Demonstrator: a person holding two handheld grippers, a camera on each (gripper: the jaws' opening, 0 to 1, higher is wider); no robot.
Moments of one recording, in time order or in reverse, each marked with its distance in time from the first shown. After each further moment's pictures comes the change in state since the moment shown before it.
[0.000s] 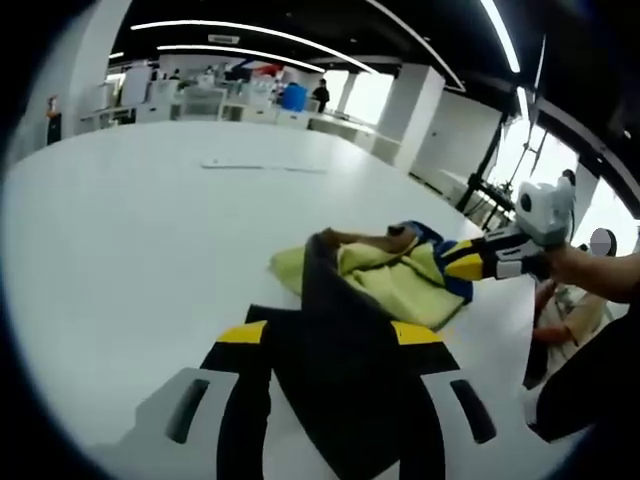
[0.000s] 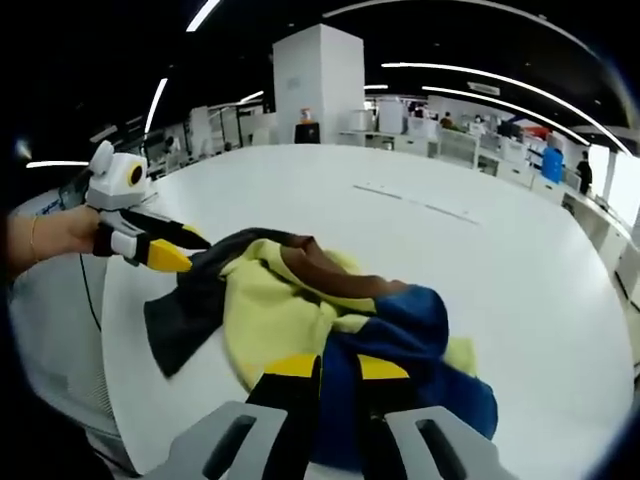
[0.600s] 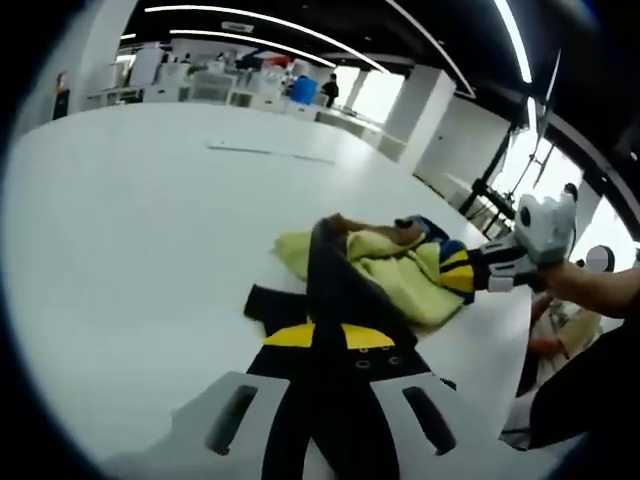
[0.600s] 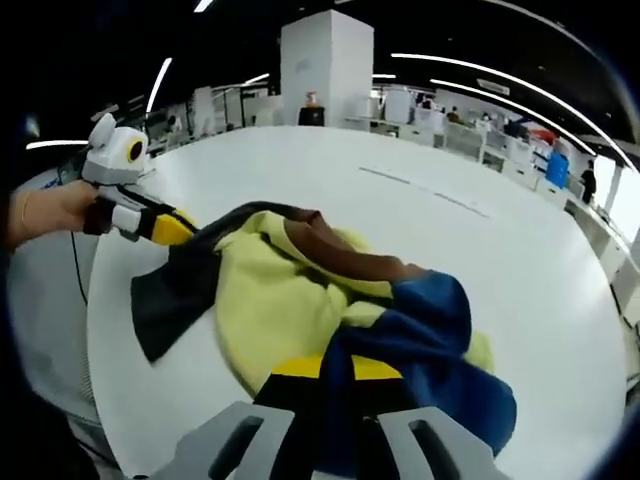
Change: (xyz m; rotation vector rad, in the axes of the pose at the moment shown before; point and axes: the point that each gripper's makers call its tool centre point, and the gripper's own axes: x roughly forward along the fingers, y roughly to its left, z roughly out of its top) left arm 0.000 0.004 -0.012 -0.075 0.019 -0.005; right arm 0.015 0.007 -0.016 -0.104 0.073 -0.029
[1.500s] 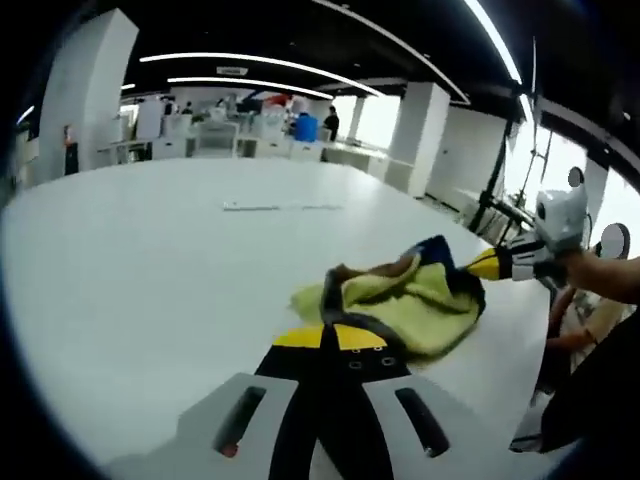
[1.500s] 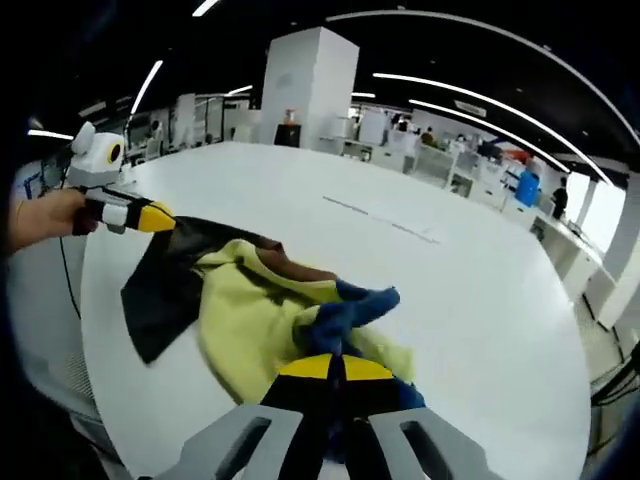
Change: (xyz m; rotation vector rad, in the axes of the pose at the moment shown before) left arm -0.034 -0.009 0.052 0.140 -0.170 0.100; right arm -0.063 -0.041 0.025 0.019 -0.095 -0.153
